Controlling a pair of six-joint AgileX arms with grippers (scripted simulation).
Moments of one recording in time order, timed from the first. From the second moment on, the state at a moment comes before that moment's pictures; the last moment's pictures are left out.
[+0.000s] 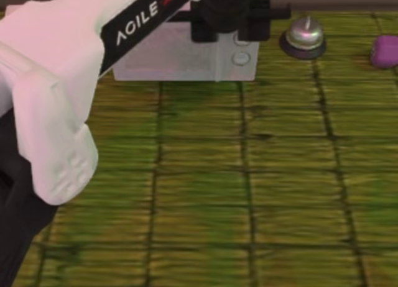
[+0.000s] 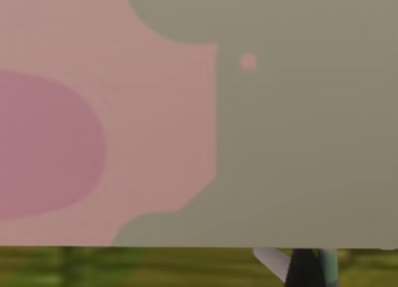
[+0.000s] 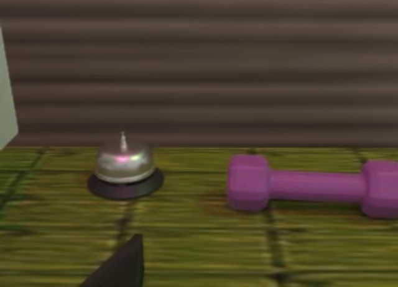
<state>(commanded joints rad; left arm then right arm) -0.65 2.46 2.49 -1.16 -0.31 -0.58 0.00 0.00 0.00 0.00 0.00 0.00</state>
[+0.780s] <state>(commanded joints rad) -0.68 2.32 2.23 -1.06 -0.32 -0.61 0.00 0.00 0.00 0.00 0.00 0.00</state>
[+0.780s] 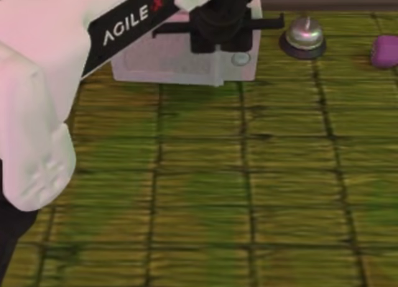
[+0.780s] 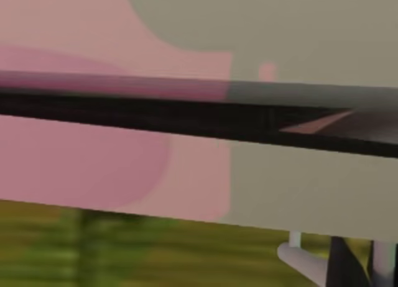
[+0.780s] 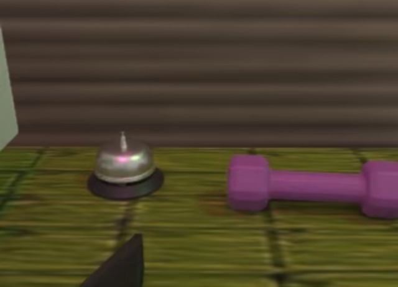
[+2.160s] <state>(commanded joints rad) -0.68 2.31 2.22 -1.06 -0.32 -0.62 0.00 0.00 0.00 0.00 0.00 0.00</state>
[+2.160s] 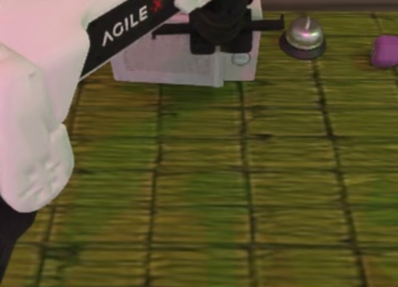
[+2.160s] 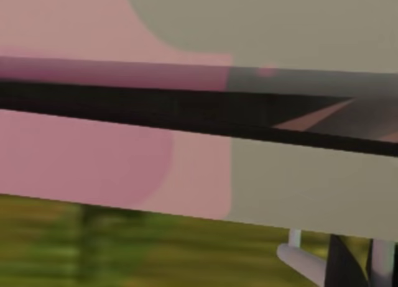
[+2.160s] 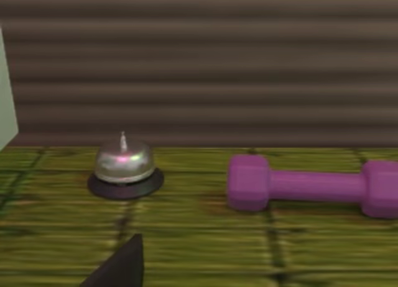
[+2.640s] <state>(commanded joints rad) -0.68 2.27 2.16 -1.02 -0.31 -0.59 0.00 0.00 0.00 0.00 0.00 0.00</state>
